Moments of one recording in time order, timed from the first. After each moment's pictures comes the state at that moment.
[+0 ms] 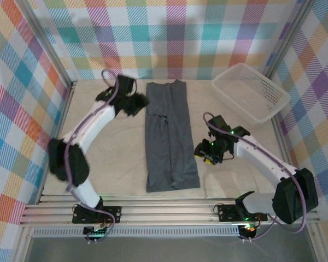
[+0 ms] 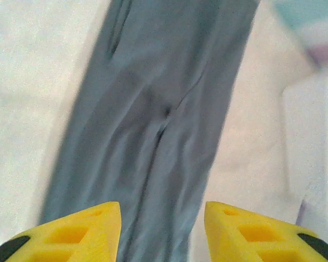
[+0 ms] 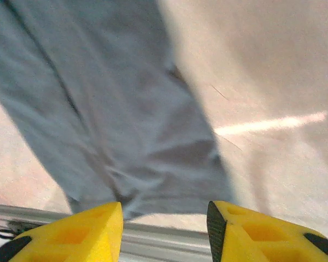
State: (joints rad) left arm -0.38 1.59 1.36 -0.71 0.20 -0.91; right arm 0.50 1.27 0.88 -0.94 -0.33 0.84
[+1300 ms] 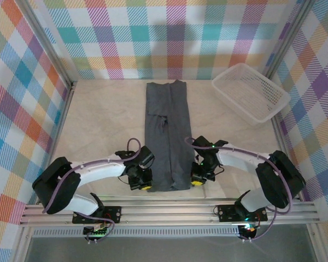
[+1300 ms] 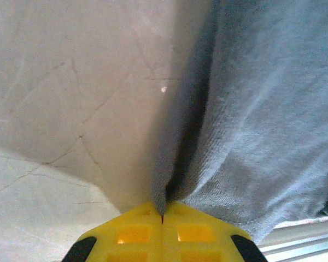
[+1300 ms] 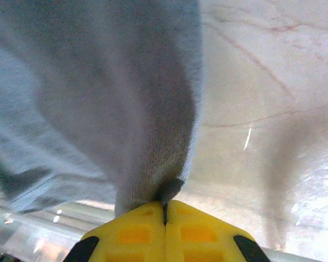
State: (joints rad) left arm -0.84 1.39 0.66 -0.62 0.29 -1.08; right arm 0.68 1.43 0.72 -0.79 -0.45 0.83
